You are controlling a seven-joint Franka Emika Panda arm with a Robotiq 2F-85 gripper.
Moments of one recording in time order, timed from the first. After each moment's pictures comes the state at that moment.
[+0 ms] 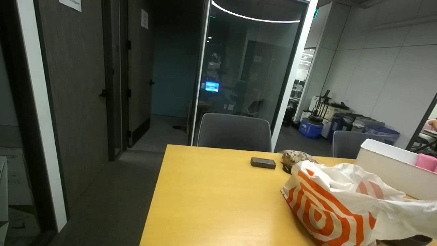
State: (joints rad) arm -0.06 -0.29 -0.13 -2.10 -0.19 1.70 -0.33
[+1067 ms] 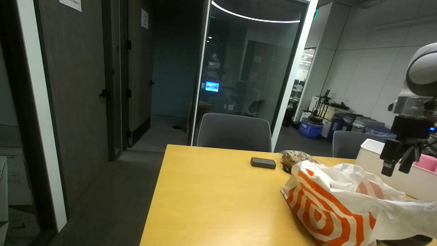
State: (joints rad) arm -0.01 -0.11 -0.08 -2.09 -0.10 1.88 -0.34
